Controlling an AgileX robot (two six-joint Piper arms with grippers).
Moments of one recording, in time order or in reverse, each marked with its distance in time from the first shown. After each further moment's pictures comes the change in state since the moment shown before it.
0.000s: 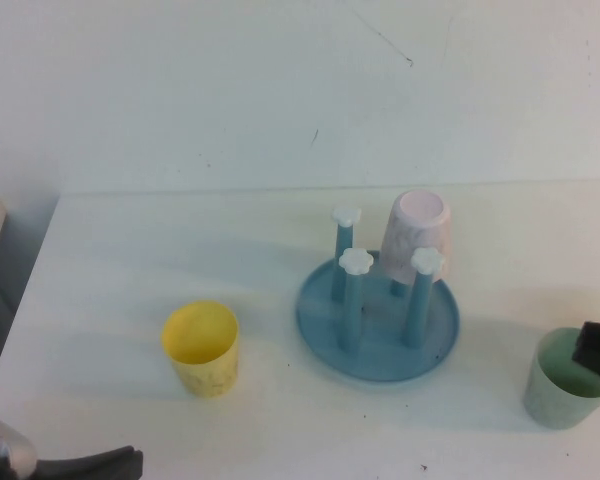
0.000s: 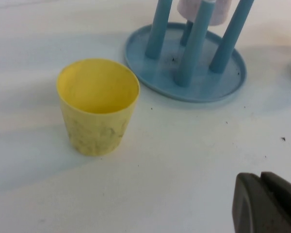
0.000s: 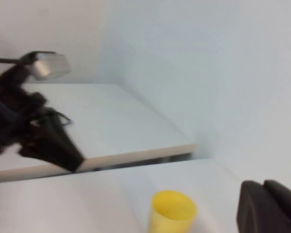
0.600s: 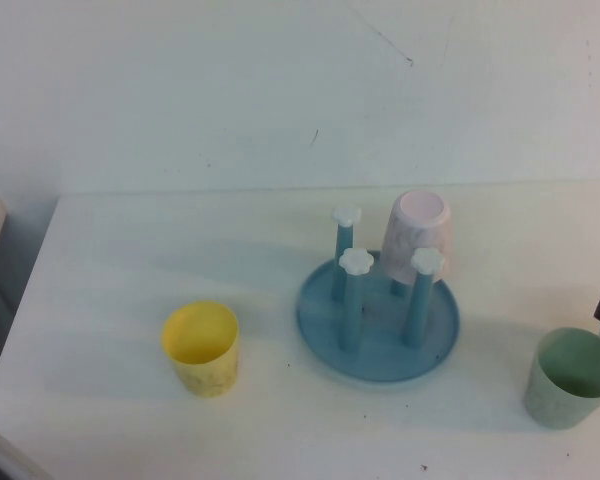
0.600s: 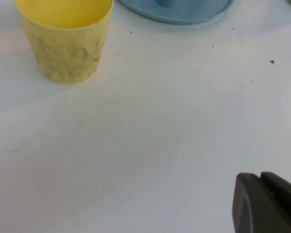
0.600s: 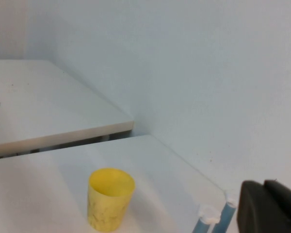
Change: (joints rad) right arm 0.000 -0.047 0.004 0.000 -0.209 -0.011; left arm 0.000 0.000 0.003 0.004 0.202 0.012
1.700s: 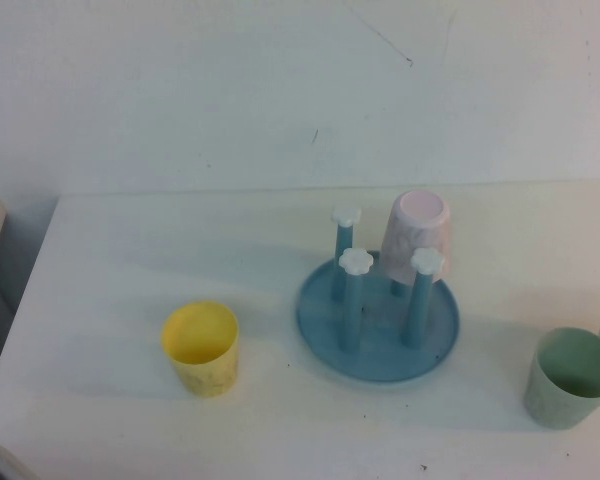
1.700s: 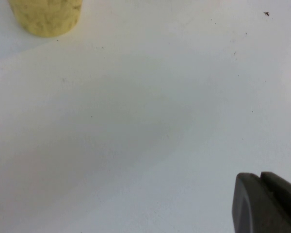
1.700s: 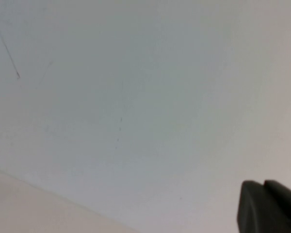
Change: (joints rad) right arm 0.000 -0.462 0.140 0.020 -0.914 -0.186; left arm 0.000 0.000 0.000 0.002 0.110 0.003
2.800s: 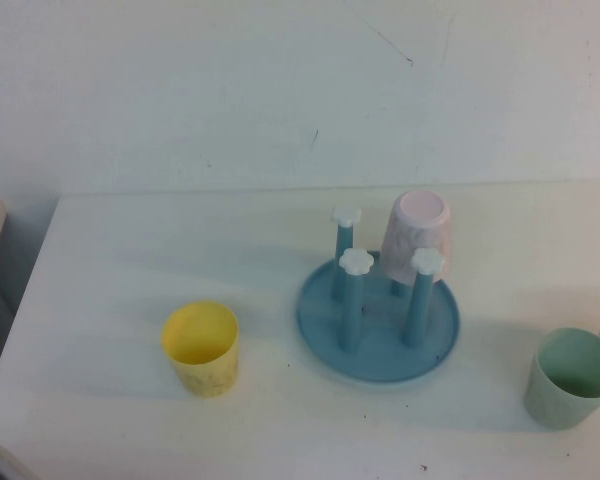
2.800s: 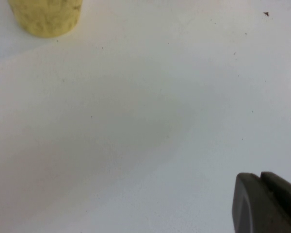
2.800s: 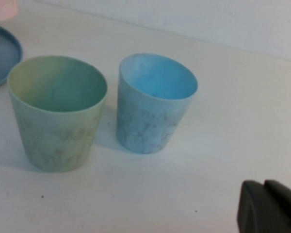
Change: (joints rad) right arm 0.008 -0.281 0.295 -1.793 0.397 2.079; left arm 0.000 0.000 0.000 0.000 0.000 0.000
